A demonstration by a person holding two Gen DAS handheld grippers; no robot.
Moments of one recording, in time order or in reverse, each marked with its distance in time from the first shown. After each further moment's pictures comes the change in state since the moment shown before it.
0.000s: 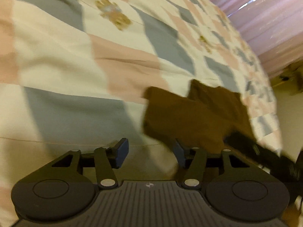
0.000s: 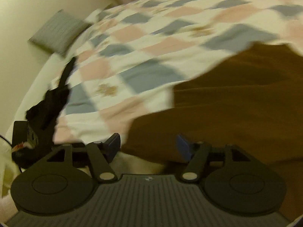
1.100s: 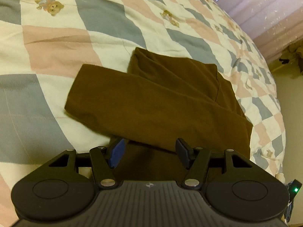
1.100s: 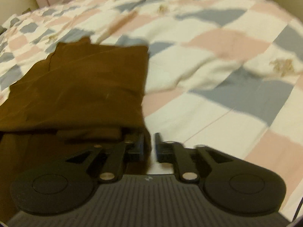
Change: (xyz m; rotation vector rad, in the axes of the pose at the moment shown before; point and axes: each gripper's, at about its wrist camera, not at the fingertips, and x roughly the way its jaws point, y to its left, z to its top) left arm 0.040 -0.120 -0.054 0.106 0.025 0.081; right arm -0.126 -0.236 -0.037 0.052 0.029 -0.467
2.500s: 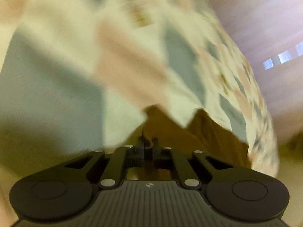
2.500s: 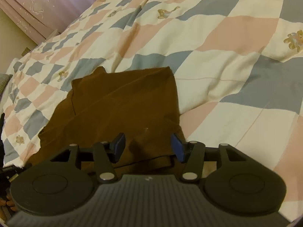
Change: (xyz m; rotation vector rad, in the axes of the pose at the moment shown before) left arm 0.010 0.069 0.017 -0.260 -0.323 0.059; right arm -0.001 0.001 0.044 0.285 -0.045 0.157
